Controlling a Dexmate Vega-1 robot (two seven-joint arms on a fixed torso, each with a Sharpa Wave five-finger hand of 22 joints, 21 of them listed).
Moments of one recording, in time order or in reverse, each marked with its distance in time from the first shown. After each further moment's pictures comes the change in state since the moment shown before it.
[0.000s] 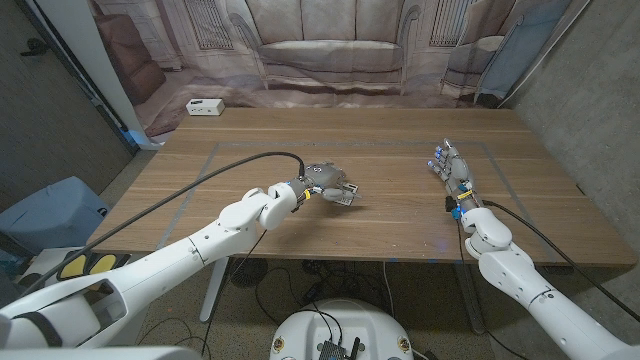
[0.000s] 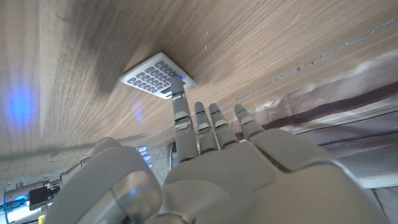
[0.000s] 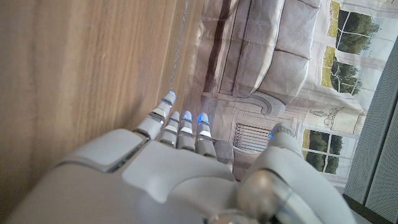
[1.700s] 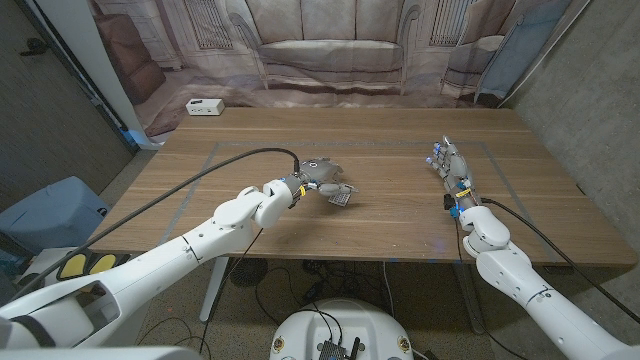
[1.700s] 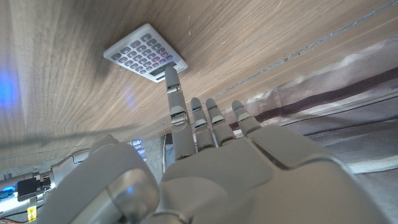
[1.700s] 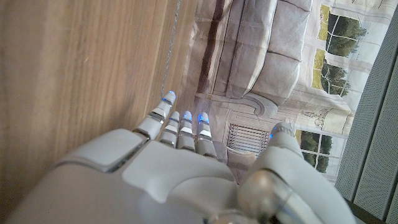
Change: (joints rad) left arm 0.018 0.017 -0.052 -0.040 -0.017 0.011 0.085; left_hand 0.012 0.012 0.003 -0.003 0.000 0.012 -0.002 0.000 0.003 0.016 -0.009 0.008 0.000 0.021 0.000 0.000 0.000 0.000 0.000 0.000 0.000; right arm 0.003 0.009 -0.005 -0.007 -0.019 0.025 -0.004; right_hand 0.000 0.000 0.000 0.000 0.000 0.011 0.000 0.000 0.000 0.005 -0.005 0.000 0.000 0.000 0.000 0.000 0.000 0.006 0.006 0.000 0.000
